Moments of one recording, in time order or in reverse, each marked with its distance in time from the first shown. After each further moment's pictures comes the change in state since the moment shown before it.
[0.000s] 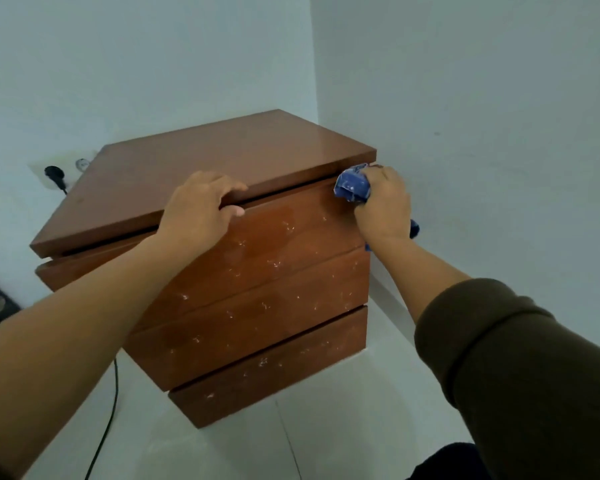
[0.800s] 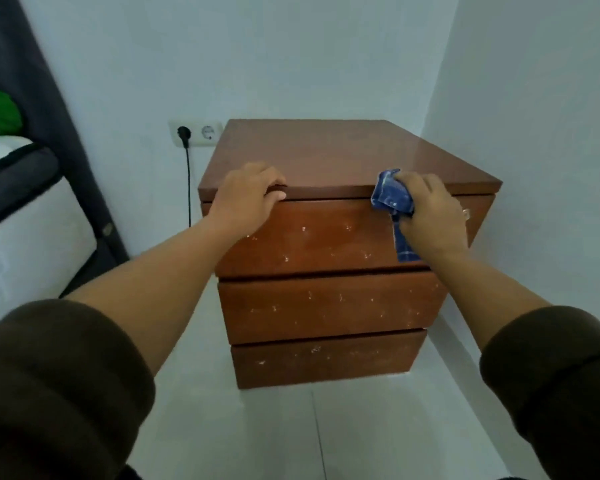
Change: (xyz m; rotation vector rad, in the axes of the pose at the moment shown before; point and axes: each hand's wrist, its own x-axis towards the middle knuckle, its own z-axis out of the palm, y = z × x) left_hand -0.059 -0.105 -0.031 -0.048 0.122 -0.137; right_hand -0.032 -0.101 0.011 -0.135 -0.118 -0.468
